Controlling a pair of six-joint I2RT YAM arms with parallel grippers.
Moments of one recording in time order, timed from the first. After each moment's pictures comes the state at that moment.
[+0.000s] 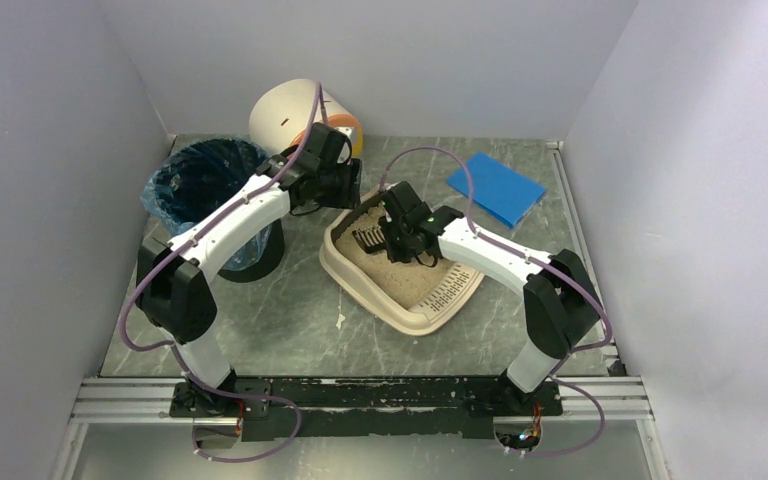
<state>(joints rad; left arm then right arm) -0.60 1.73 1.60 -0.68 -0.04 -0.38 0.71 1.66 1.21 -0.56 0.11 0.27</state>
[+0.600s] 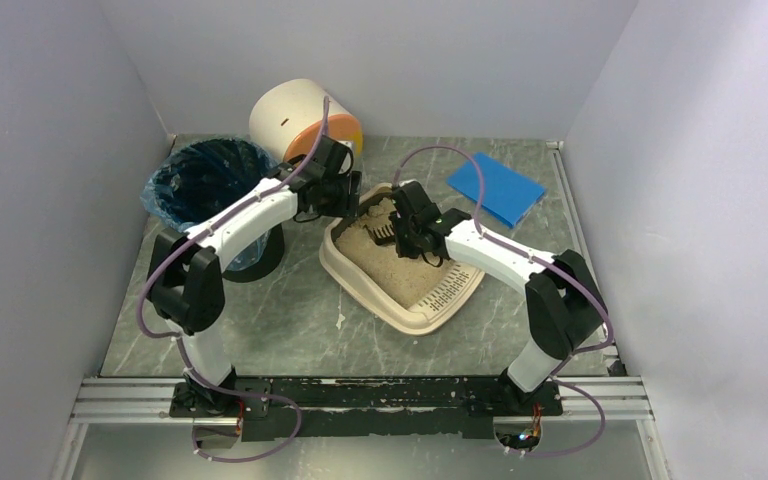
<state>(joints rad) -0.57 1.79 1.52 -0.62 -0.06 -0.37 0.66 1.64 1.16 -0.46 0.17 0.31</state>
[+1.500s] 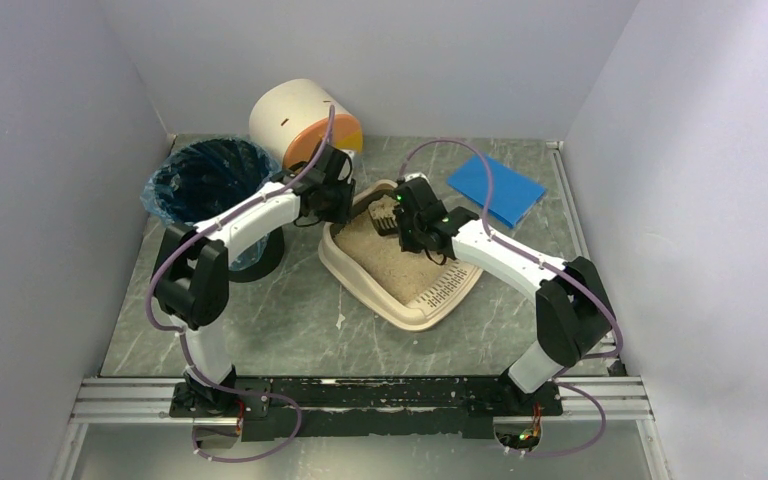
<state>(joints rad) -0.56 1.84 1.46 -0.54 -0.02 -0.30 0.65 1.59 1.15 -0.44 0.22 0.31</state>
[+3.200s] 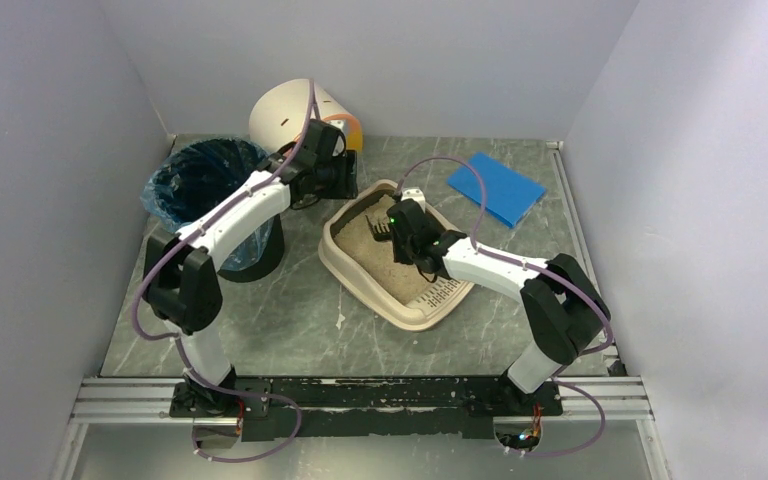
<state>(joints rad) -0.55 1.76 1.56 -0.56 -0.04 -0.40 0.71 1.61 0.97 -0.18 0.31 0.38</state>
